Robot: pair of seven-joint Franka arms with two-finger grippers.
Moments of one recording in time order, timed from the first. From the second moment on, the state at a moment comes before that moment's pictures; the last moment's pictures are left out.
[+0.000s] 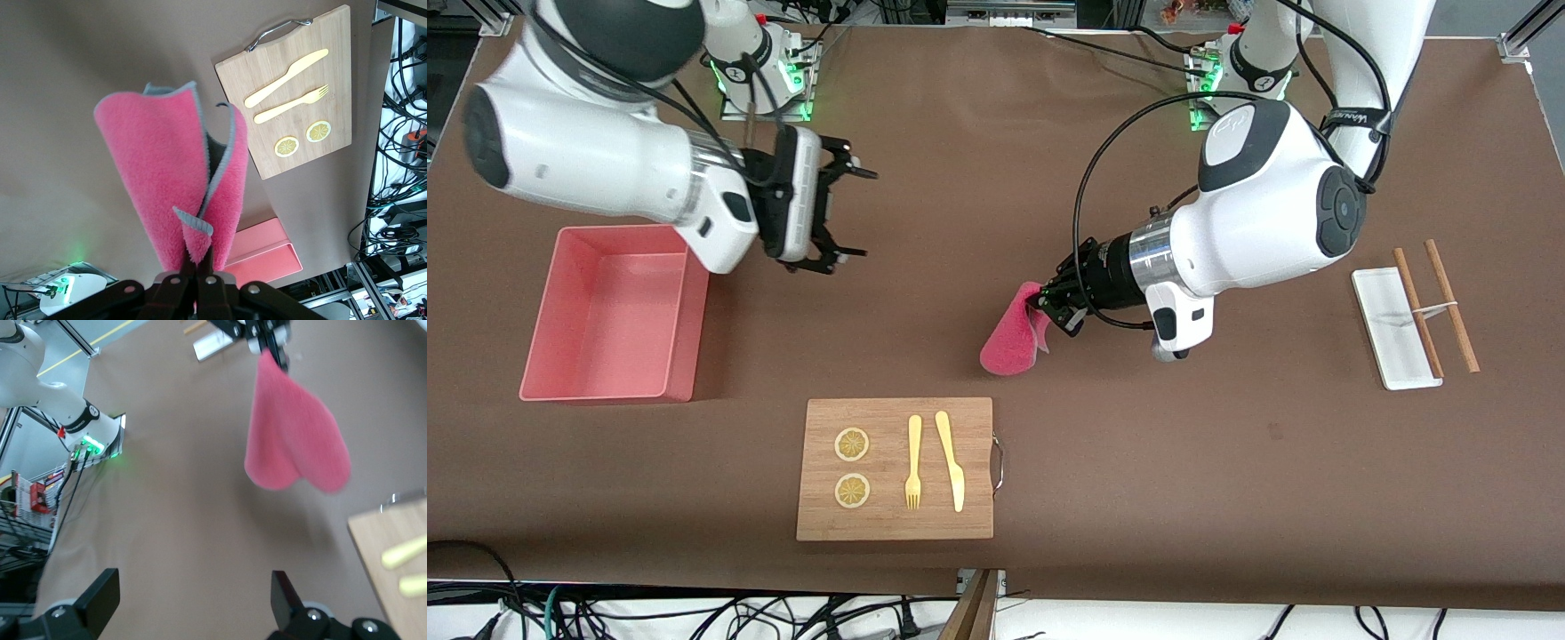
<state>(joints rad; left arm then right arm) -0.16 0.54 -0.41 -1.25 -0.48 1.99 -1.51 0.24 0.27 0.17 -1.50 0.68 1.77 -1.07</state>
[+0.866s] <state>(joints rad) -0.15 0.54 -0.41 -1.25 -0.48 1.99 -1.52 0.31 0.54 0.25 -1.50 0.78 2.21 -1.48</state>
